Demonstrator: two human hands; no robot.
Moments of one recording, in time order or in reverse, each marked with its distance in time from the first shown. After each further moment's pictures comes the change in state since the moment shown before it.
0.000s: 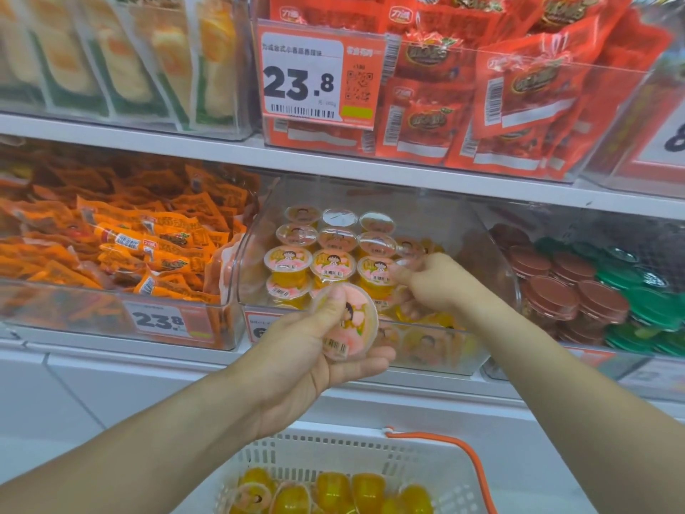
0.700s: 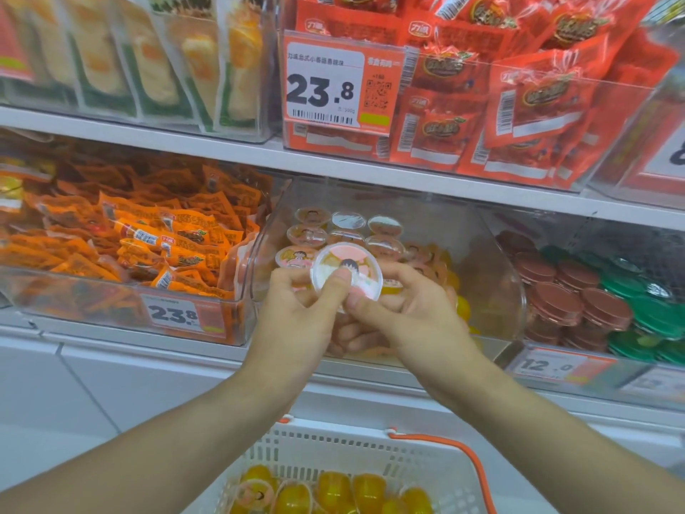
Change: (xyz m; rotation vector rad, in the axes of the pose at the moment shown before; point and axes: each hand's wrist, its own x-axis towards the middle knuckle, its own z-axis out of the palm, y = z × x) left_hand -0.012 0.012 0.005 0.444 0.350 0.448; right_hand -0.106 -0.028 0.044 0.641 -0.153 -0.314
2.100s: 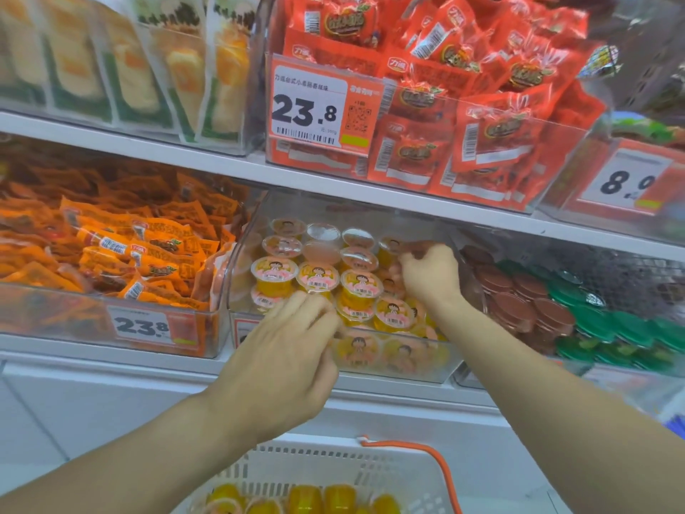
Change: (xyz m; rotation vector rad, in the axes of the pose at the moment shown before) left_hand 0.013 -0.038 -0.027 1.043 -0.376 0.953; right_hand 0.100 0.013 -0.080 -0.603 0.601 -0.026
